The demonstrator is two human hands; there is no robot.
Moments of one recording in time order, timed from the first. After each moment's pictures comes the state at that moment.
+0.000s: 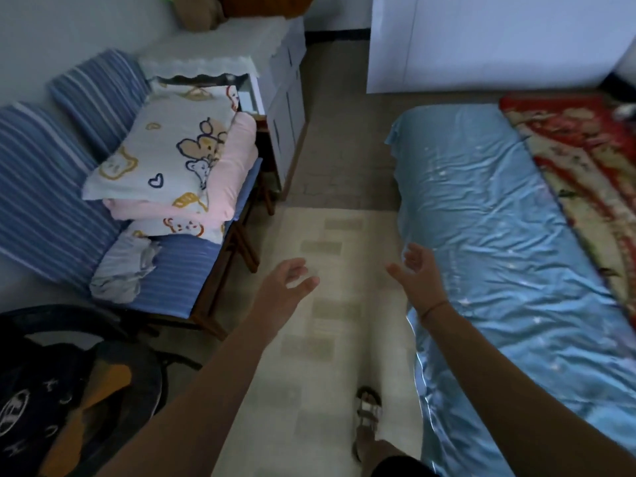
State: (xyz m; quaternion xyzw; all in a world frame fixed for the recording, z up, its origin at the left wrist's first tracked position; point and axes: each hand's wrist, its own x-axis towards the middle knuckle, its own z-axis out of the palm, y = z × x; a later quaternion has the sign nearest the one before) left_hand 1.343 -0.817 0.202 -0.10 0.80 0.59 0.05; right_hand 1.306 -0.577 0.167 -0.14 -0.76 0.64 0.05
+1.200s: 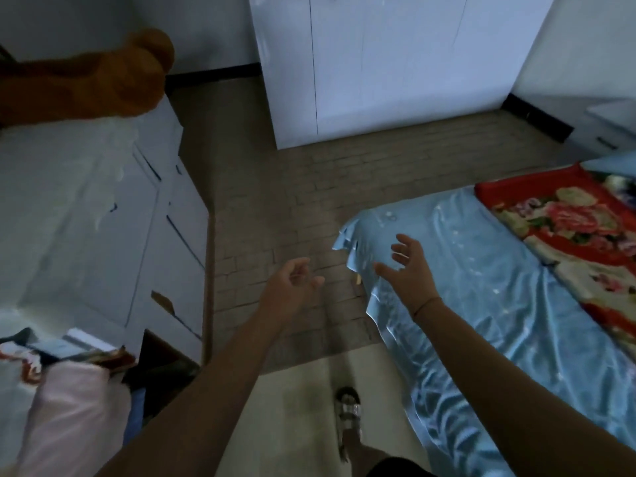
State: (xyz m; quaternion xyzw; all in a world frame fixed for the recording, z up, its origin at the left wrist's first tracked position) left_hand 0.379 -0.690 0.214 0.04 0.82 0.56 0.15; right_hand 0.425 -0.477 0.197 -0.21 -0.77 0.59 0.15
